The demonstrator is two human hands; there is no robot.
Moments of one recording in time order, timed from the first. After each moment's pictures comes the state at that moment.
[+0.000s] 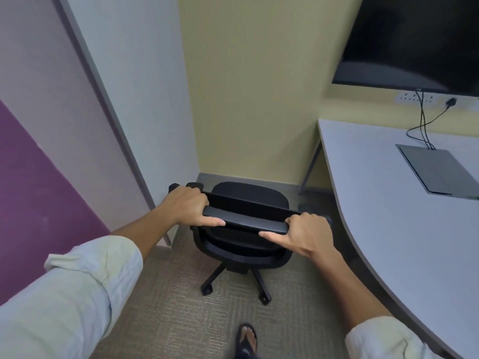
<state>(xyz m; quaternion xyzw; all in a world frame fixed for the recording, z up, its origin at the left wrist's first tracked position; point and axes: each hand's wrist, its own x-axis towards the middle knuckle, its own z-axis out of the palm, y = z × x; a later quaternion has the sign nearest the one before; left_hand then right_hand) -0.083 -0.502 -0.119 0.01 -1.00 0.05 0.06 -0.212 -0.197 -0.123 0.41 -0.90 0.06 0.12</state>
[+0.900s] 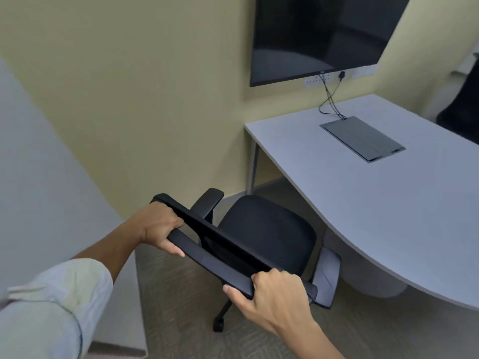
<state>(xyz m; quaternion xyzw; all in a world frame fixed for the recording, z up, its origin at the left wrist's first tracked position) -0.401 -0.729 -0.129 -0.42 -0.90 0.05 0.04 -0.246 -0.408 -0.113 0.14 -0.98 0.09 0.07</state>
